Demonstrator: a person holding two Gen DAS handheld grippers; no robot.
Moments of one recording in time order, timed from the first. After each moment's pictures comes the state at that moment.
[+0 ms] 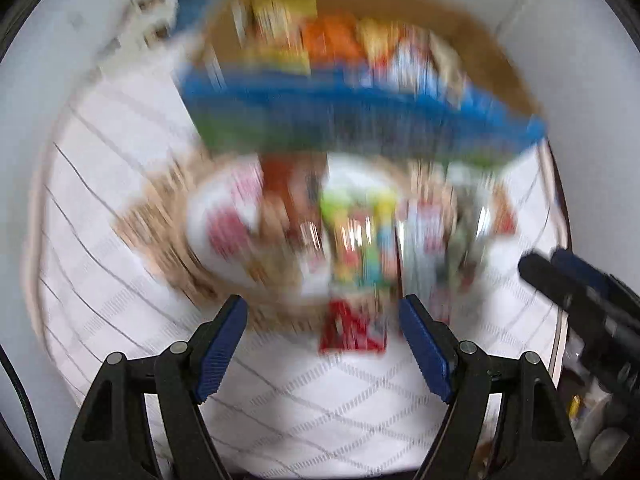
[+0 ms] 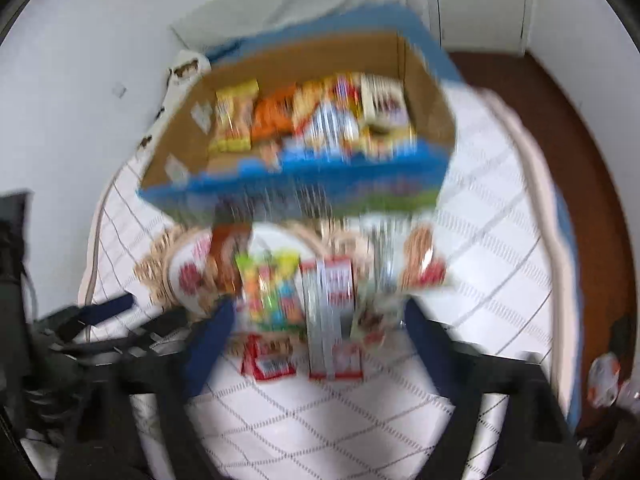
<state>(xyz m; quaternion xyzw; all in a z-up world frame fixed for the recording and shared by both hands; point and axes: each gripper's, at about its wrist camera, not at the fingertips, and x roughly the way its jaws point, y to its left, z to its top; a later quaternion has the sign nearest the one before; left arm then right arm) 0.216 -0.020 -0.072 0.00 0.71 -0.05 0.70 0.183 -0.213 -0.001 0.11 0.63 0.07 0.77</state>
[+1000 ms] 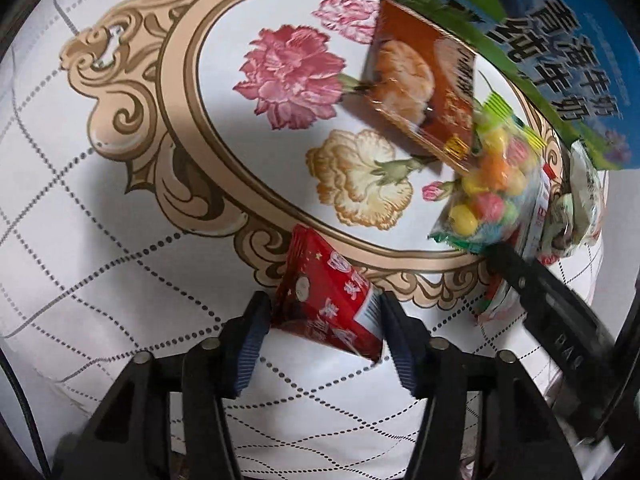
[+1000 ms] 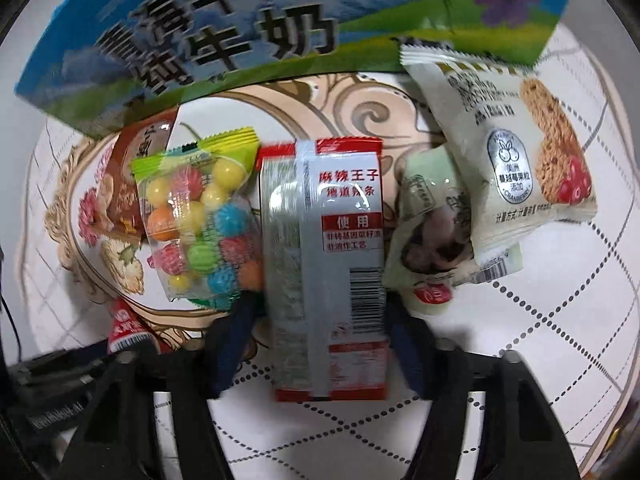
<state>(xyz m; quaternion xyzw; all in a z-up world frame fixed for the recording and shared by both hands) 0.194 0.028 -0.177 -0.13 0.77 0.00 0.62 0.177 -0.163 -0.152 0.07 0.70 0.05 0.71</state>
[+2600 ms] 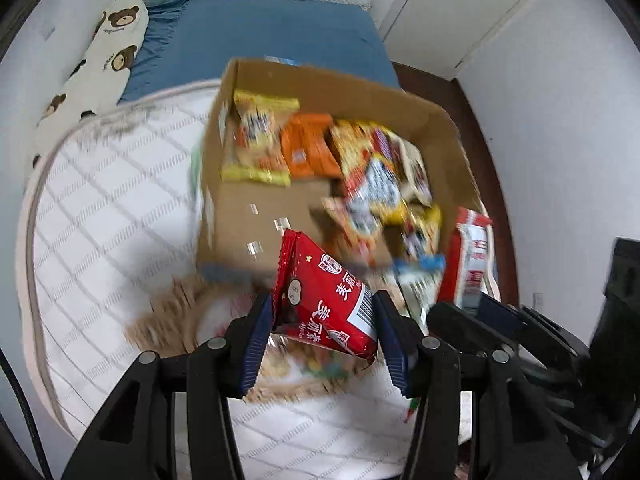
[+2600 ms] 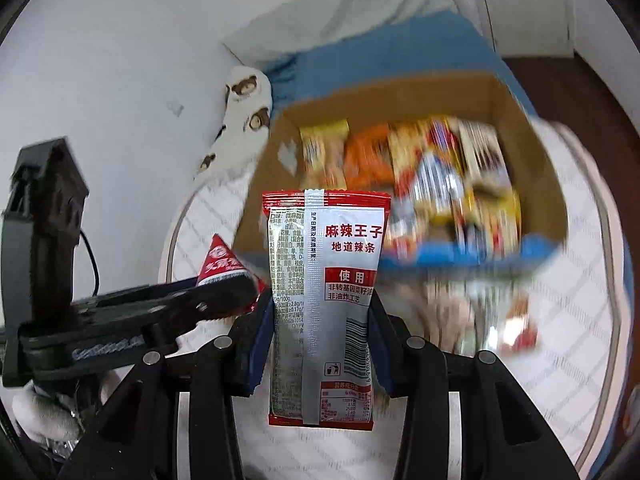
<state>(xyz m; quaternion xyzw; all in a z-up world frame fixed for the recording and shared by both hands) 0.341 0.016 0.019 -0.07 0.66 -0.12 0.74 0.271 -0.149 0.062 0.17 0.58 0.17 0.78</state>
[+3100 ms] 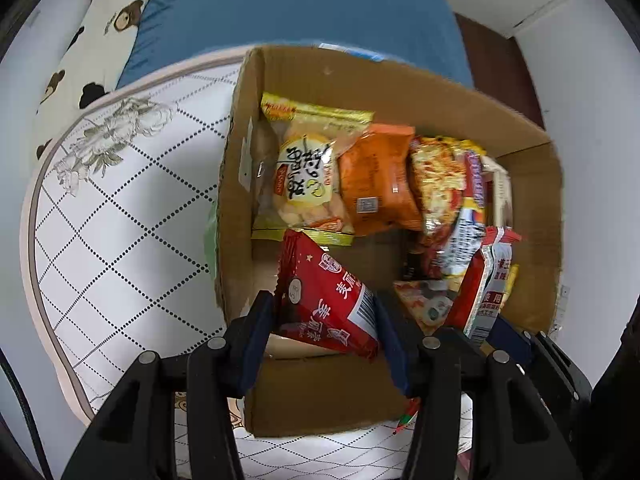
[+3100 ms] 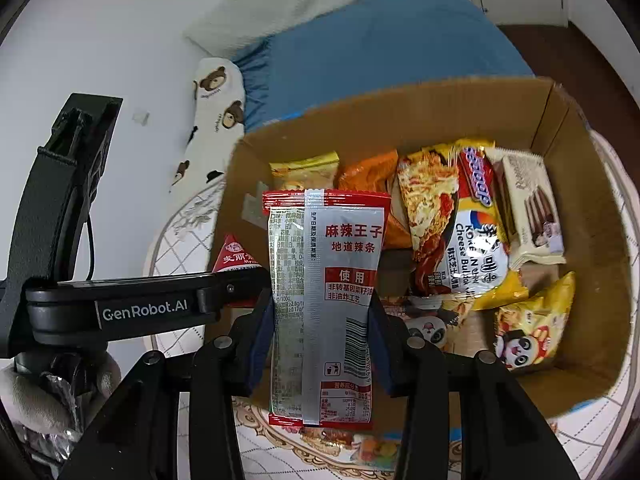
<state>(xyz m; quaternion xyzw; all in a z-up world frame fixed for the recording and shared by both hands) 0.459 0.021 -0.077 -0.04 0.77 -0.06 0.64 0.400 -0.123 -0.022 0.20 0.64 0.13 0.73</state>
